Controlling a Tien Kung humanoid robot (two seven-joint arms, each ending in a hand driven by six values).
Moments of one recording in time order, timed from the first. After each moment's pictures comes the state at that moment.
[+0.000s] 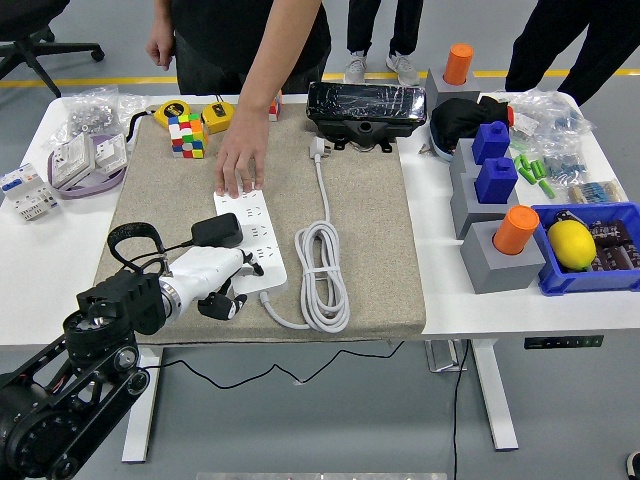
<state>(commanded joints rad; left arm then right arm) -0.22 0.19 -1.09 -1.60 2.27 -0.42 0.33 0.21 -0.09 1.98 0.18 -1.18 -0.22 -0.22</state>
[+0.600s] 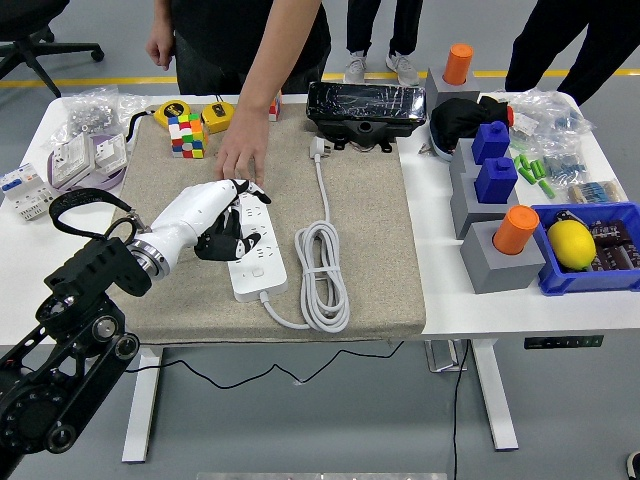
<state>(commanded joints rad) -0.25 0.16 -1.18 -1.48 2.06 -0.11 0.13 0.20 -0.09 1.98 0.18 -1.19 -0.22 -0.22</state>
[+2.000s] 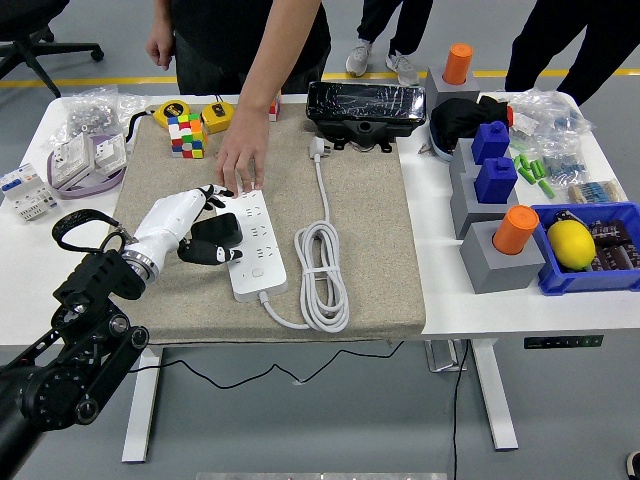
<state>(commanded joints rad) -0.32 0.13 -1.18 -1.17 2.17 0.08 0.07 0.21 -0.09 1.98 0.18 -1.18 -0.22 -0.21</state>
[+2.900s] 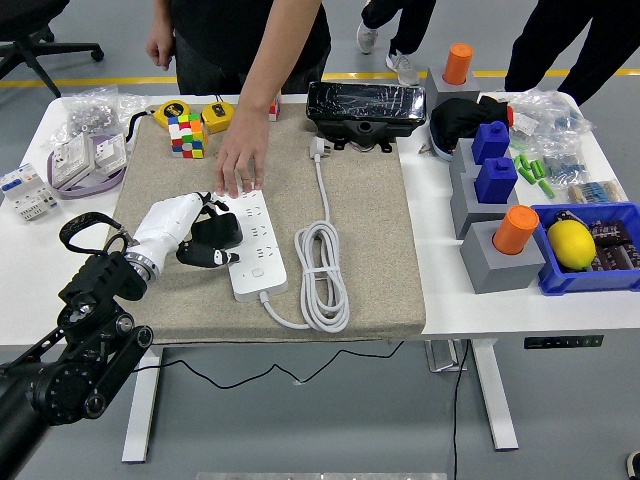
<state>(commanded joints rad) -0.34 0.11 -1.17 -1.08 2.21 0.12 0.07 0.21 -0.09 1.98 0.18 -1.19 -0.22 -0.22</state>
